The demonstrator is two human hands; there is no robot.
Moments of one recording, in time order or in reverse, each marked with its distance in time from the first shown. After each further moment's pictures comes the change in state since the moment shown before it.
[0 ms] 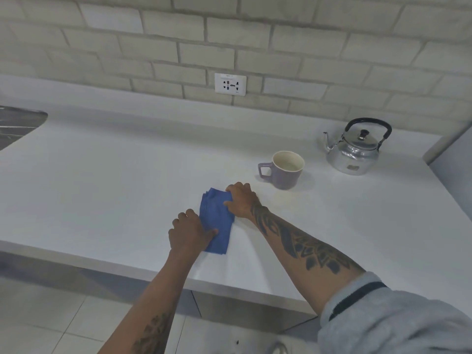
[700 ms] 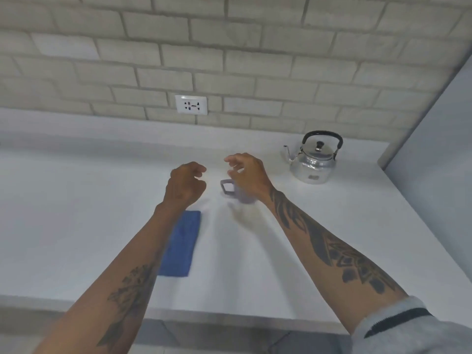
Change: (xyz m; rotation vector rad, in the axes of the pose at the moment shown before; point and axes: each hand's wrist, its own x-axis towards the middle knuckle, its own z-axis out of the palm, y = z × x) left_hand 0.045 0.123 -0.075 -0.469 0.166 0.378; right_hand -0.033 0.063 -0.129 0.540 0.464 -0.116
